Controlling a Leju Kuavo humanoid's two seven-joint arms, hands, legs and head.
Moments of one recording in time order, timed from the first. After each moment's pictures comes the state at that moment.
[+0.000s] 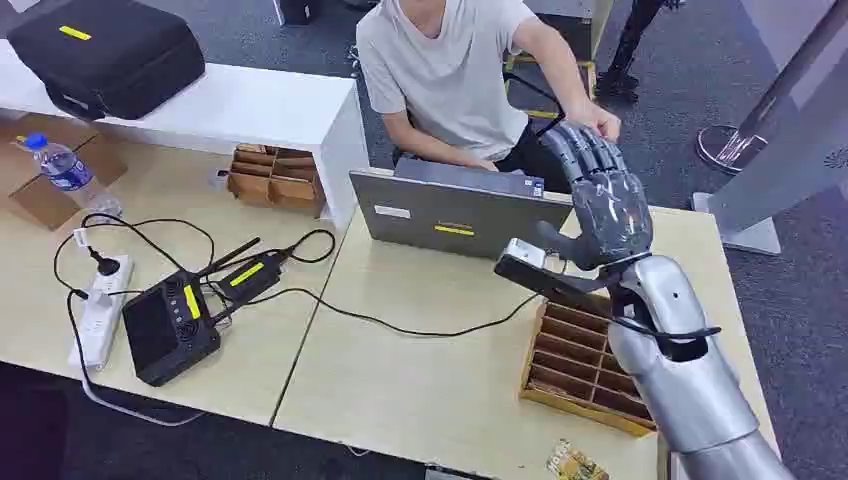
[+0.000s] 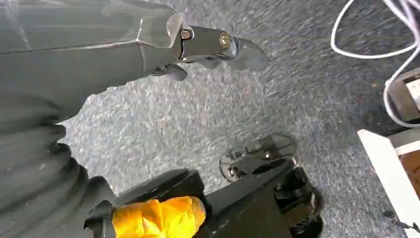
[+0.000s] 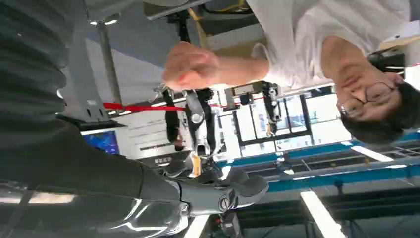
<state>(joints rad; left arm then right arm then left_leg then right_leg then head) -0.09 -0.23 0.86 -0.21 -1.24 -0.04 -0.20 -0.67 -0.11 0.59 -1.24 1.02 -0.17 -0.05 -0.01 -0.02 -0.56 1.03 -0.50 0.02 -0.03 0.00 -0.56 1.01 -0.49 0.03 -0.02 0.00</state>
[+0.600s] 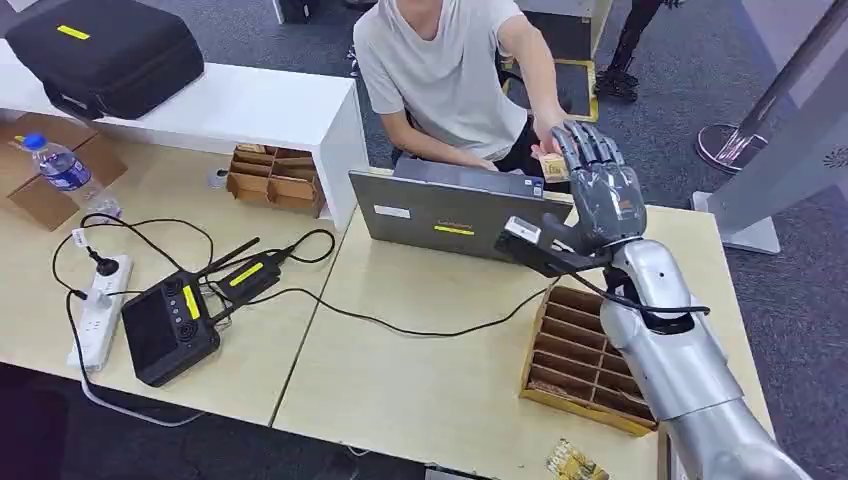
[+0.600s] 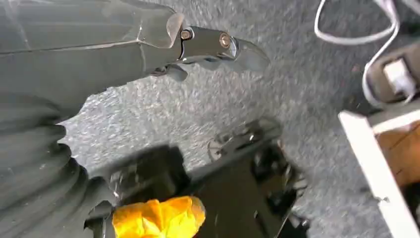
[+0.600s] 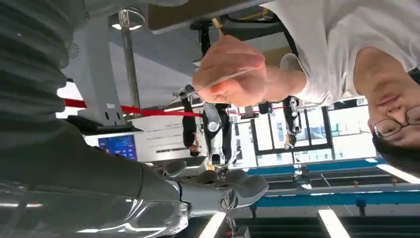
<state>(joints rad) -0.10 -0.26 0.83 -0.21 -1.18 -0.08 -0.19 -0.74 -0.06 0.59 -1.03 1.05 -0.21 -0.04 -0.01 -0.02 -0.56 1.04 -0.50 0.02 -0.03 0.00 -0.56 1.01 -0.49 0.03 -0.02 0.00</state>
